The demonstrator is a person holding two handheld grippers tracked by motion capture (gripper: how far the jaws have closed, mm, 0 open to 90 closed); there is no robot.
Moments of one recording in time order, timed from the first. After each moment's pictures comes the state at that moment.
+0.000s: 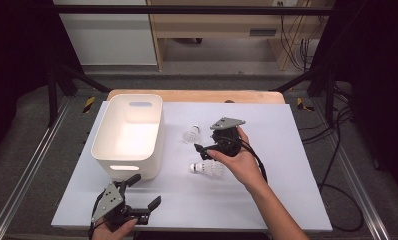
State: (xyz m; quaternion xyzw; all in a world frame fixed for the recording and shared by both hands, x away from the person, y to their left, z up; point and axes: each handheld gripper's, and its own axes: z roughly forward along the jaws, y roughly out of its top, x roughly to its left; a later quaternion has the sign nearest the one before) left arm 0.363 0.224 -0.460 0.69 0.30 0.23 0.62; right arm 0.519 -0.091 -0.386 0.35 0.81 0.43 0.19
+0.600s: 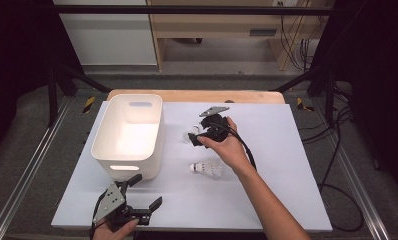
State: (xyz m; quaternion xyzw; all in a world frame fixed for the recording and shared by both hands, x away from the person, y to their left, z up) left arm 0.363 0.221 -0.460 0.70 0.29 0.23 0.61; right arm 0.571 -0.065 -0.399 0.38 0.81 0.39 0.19
